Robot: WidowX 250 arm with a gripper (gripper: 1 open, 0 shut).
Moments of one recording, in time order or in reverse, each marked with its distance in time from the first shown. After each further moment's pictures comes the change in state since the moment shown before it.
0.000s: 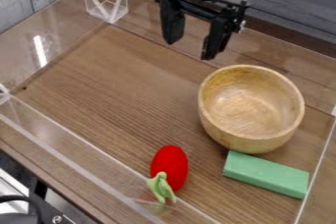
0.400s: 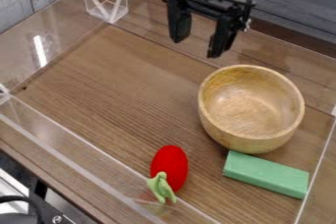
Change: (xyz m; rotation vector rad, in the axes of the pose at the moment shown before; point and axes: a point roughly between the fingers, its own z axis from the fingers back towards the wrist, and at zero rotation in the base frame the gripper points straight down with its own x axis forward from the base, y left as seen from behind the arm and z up) arm 0.002 -0.008 0.004 -0.017 0.017 -0.037
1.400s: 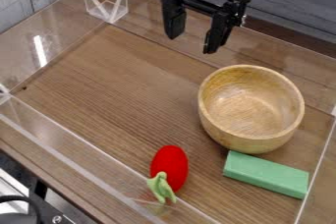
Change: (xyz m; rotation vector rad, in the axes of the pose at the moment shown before) arm 0.014 0.013 -0.003 0.015 -0.060 0.066
